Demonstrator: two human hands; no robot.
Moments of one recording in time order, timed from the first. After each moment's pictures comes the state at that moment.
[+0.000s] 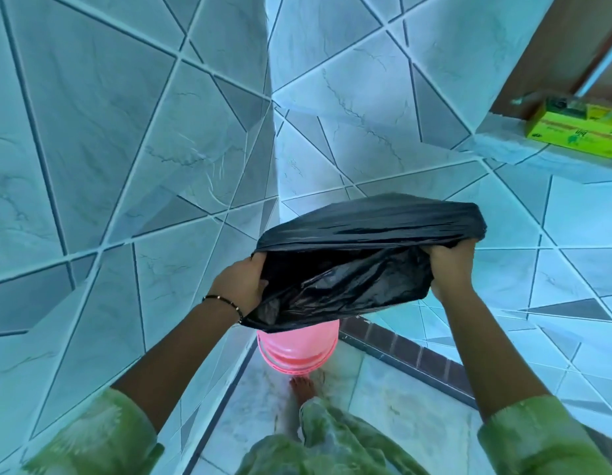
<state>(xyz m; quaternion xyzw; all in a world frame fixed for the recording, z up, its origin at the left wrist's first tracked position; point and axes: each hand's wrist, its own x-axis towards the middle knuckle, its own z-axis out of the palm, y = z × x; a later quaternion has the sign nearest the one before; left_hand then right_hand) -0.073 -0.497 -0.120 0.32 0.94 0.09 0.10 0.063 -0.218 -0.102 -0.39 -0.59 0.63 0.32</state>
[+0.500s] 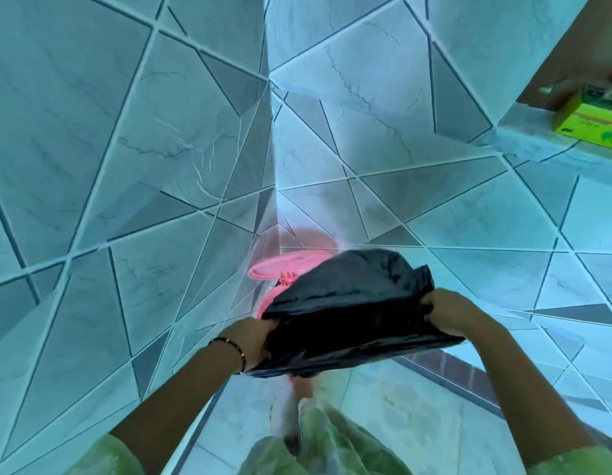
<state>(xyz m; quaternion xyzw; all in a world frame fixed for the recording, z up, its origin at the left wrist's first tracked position) -0.048 -0.502 -0.184 0.37 0.87 0.02 0.32 0.086 -0.186 -0.155 -0.32 -0.90 0.16 -0.27</state>
